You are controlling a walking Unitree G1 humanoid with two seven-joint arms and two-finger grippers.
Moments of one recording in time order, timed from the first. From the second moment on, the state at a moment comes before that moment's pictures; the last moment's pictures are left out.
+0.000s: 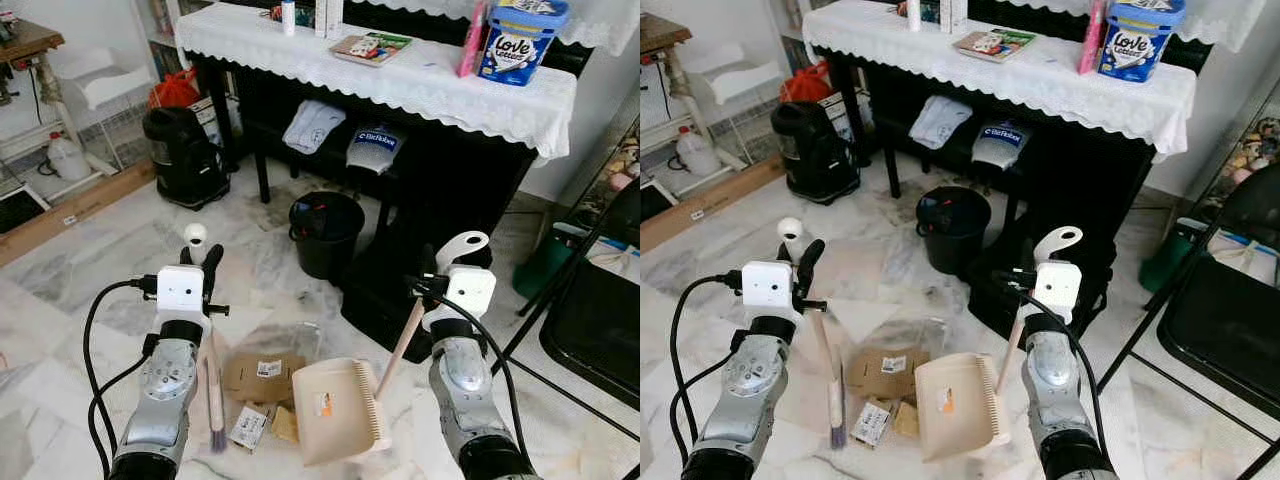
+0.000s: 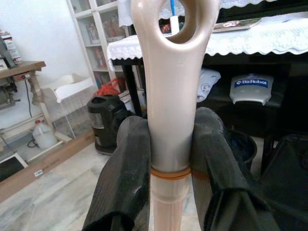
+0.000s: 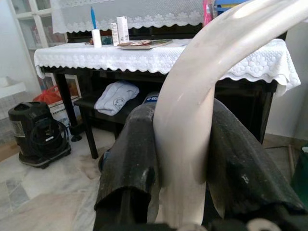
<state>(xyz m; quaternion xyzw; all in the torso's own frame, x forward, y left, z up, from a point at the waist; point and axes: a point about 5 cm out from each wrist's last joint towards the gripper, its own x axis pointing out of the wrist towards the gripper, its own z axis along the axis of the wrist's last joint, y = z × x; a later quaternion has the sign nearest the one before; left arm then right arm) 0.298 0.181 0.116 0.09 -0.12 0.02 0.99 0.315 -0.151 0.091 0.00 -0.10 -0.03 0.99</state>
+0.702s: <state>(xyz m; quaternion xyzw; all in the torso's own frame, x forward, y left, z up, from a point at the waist) 0.299 0.181 0.117 0.08 -0.12 0.03 0.99 0.313 -0.148 0.089 0.01 -0.10 -0.04 0.99</state>
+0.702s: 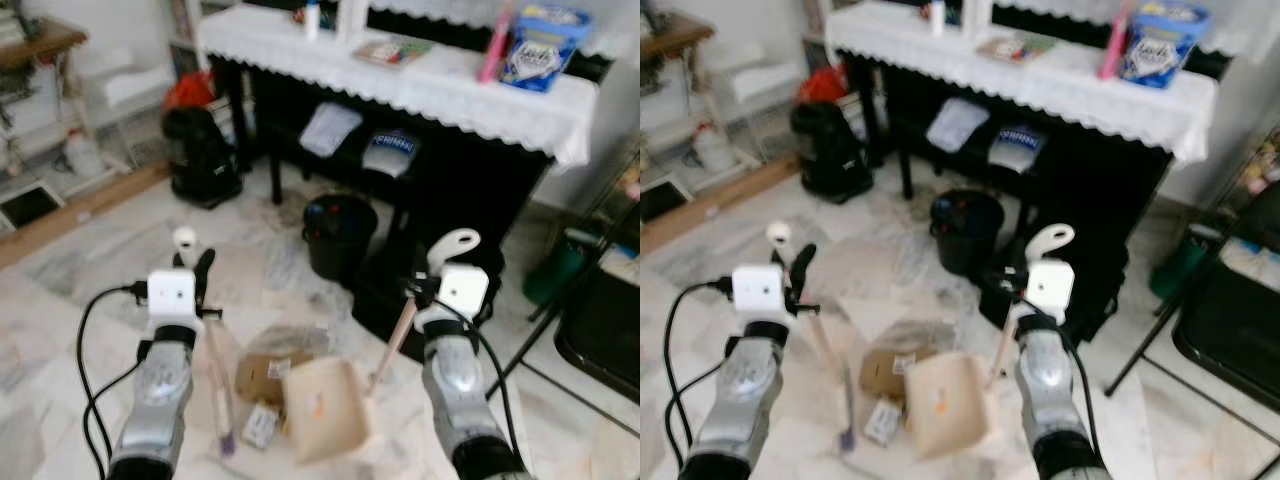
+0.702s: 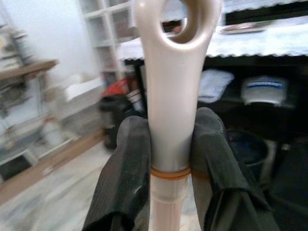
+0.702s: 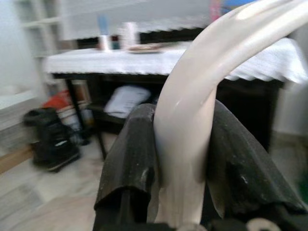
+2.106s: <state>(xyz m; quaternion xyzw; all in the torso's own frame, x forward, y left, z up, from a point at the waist) 0.299 0.178 0.116 0.07 -0.11 0.02 0.99 0.312 -0.153 0.089 0.01 -0.10 -0.05 0.99</state>
